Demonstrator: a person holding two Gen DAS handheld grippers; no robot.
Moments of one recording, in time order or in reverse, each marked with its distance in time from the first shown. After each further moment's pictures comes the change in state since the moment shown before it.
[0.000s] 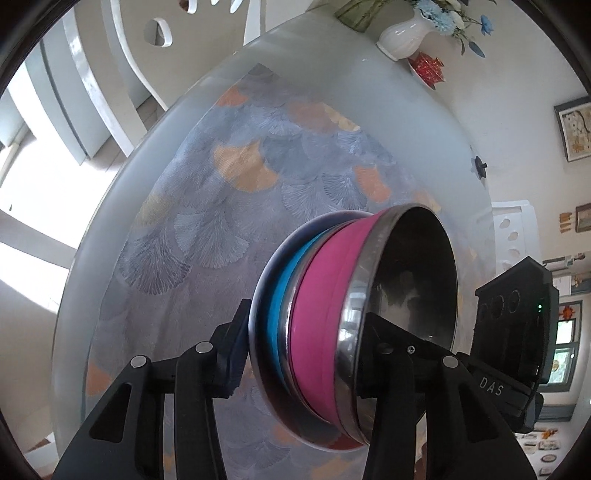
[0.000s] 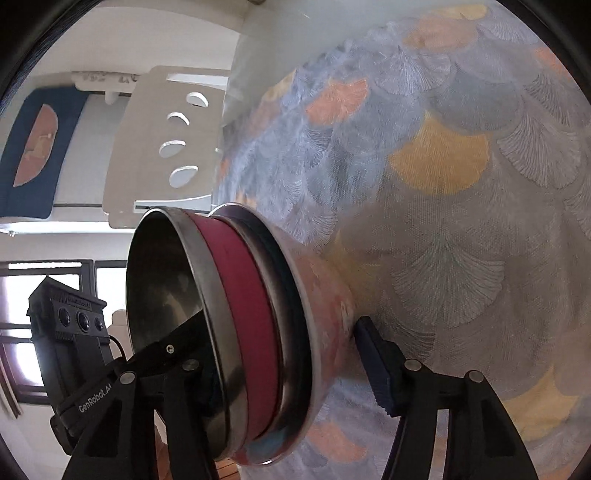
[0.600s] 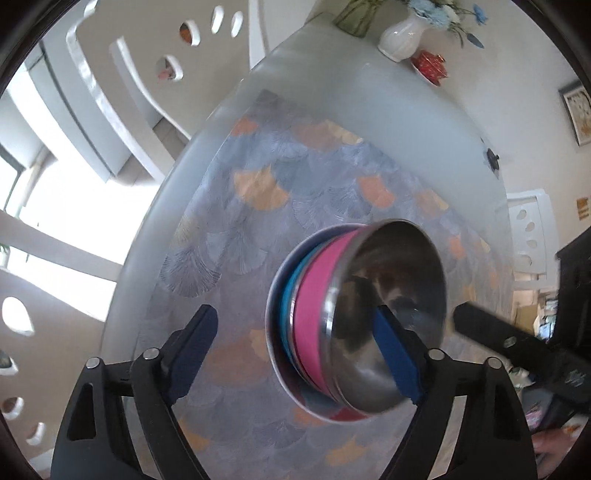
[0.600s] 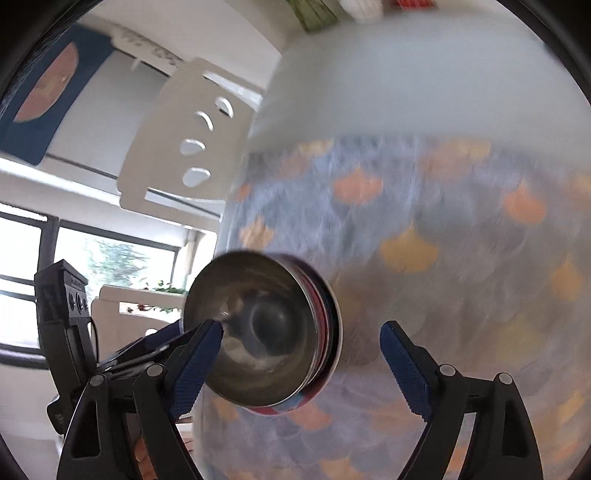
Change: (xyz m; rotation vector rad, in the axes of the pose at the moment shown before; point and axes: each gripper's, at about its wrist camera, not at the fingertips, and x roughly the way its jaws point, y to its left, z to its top) left arm -0.030 -0.010 0.006 0.033 -0.013 0.111; right arm -0.070 0.065 0.016 -0.193 -0.010 -0.238
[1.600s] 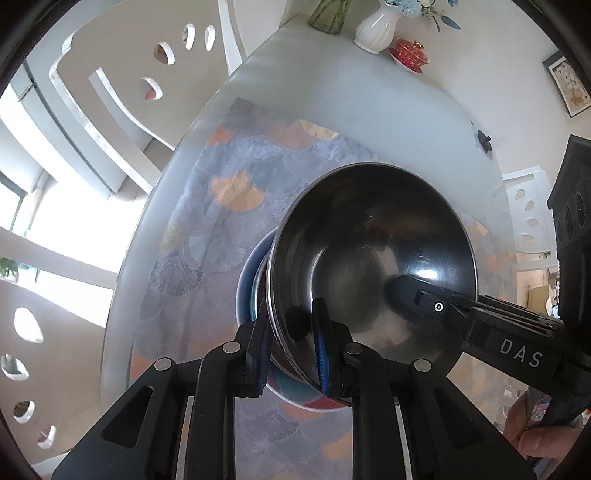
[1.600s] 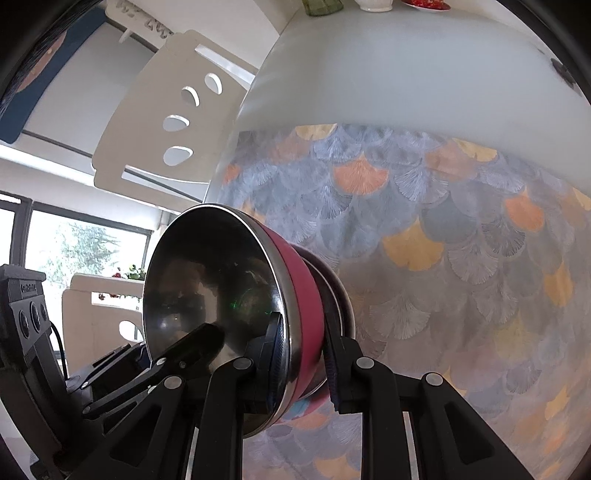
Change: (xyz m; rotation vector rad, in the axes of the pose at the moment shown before) left arm -0.013 -0.032 -0.010 0.094 -0.005 0.049; right arm 0.014 0.030 0.004 -0.058 0.049 -0.140
